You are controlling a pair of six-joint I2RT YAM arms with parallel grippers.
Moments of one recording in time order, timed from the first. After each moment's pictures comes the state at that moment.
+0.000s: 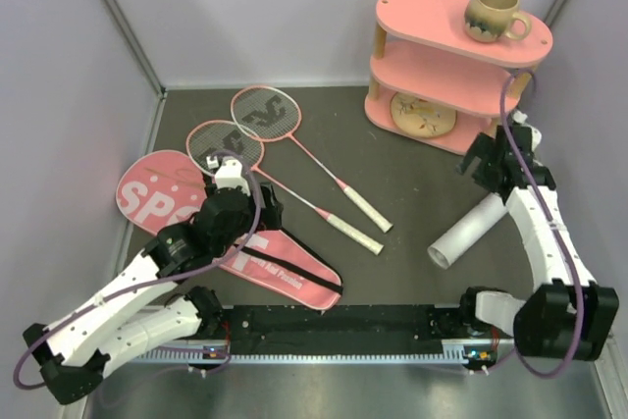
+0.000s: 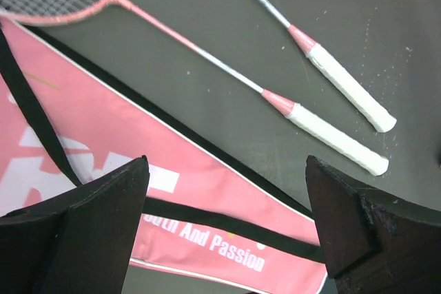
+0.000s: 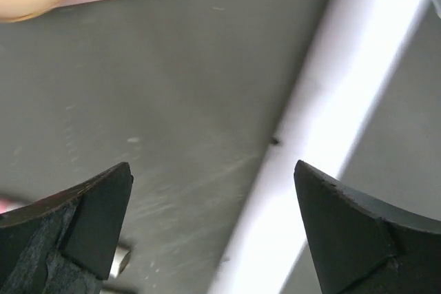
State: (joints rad) left arm -0.83 0.73 0.82 -0.65 -0.47 -0.58; right arm -0.10 1.18 0.95 -0.64 0.17 0.46
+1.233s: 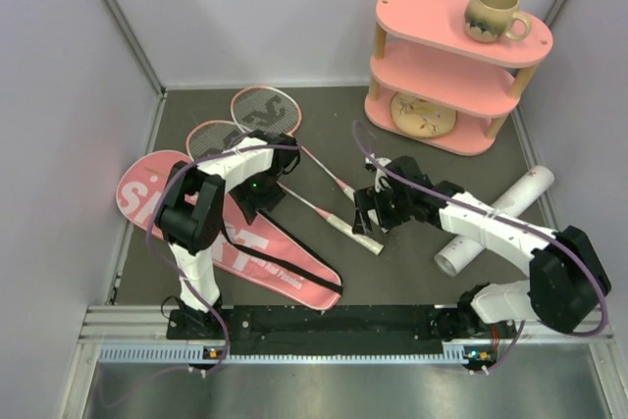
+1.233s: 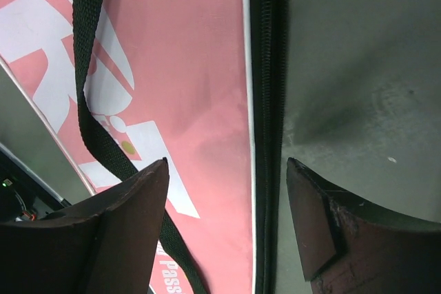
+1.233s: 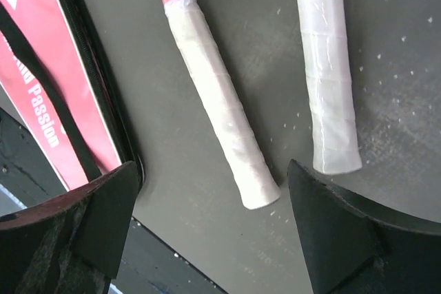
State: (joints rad) left arm -0.47 1.91 1.38 -1.21 -0.40 -1.28; right arm 0.65 1.29 0.81 -0.43 -0.24 0.33
